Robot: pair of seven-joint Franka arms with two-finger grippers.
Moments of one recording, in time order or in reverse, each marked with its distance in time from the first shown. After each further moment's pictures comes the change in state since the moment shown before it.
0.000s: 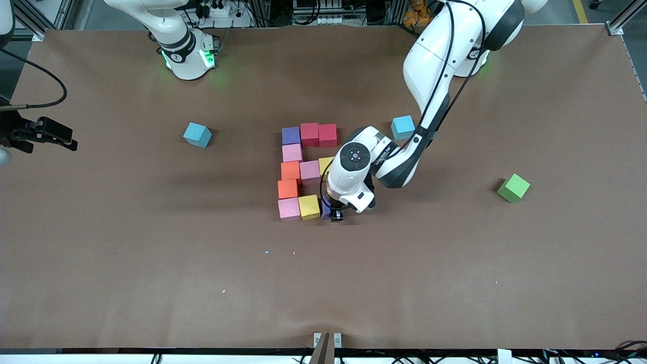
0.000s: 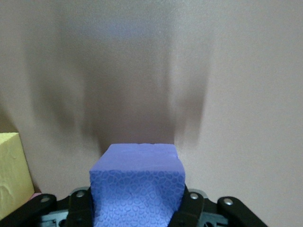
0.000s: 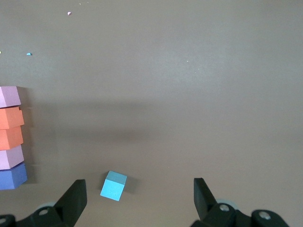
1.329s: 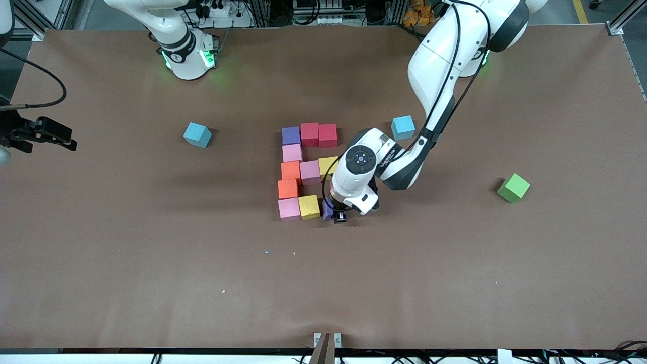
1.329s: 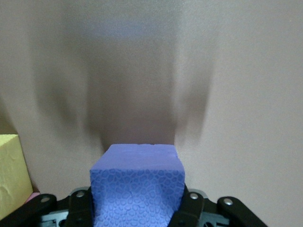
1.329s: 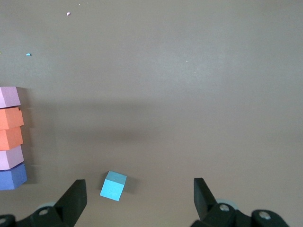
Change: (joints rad) left arm 0.038 -0.006 -0.030 -0.009 0.000 0.001 0.000; right arm -0.001 -0.001 -0.002 0.000 -0.001 -0.002 0.001
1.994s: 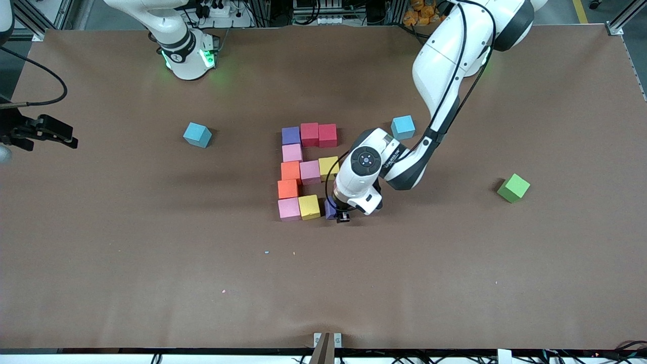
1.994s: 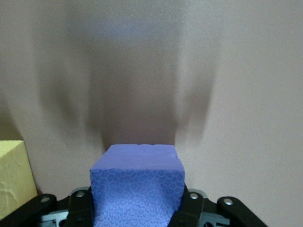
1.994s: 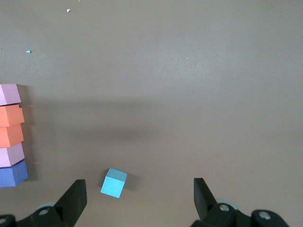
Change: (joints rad) left arm 0.024 -0.013 -0.018 -0.022 0.000 0.001 0.006; right arm 0.001 -0.003 -0.002 0.001 0.000 -0.013 0.001
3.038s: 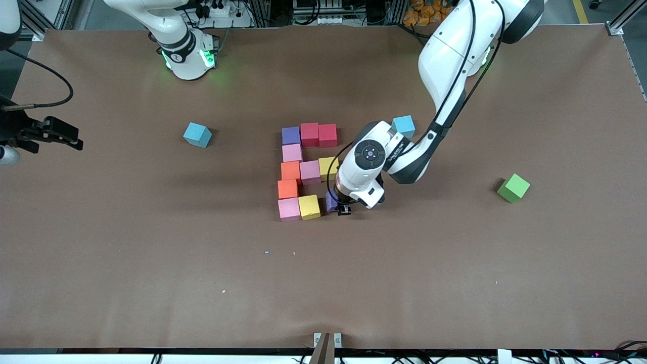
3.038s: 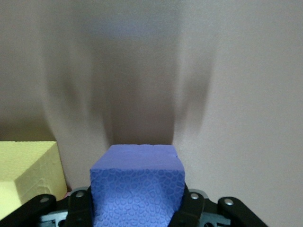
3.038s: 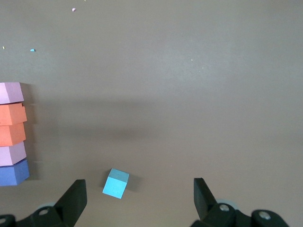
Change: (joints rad) left arm 0.046 -0.069 -0.049 -0.095 0.000 0.002 0.012; right arm 0.020 0.001 0.002 -0.001 0.000 0.001 0.003
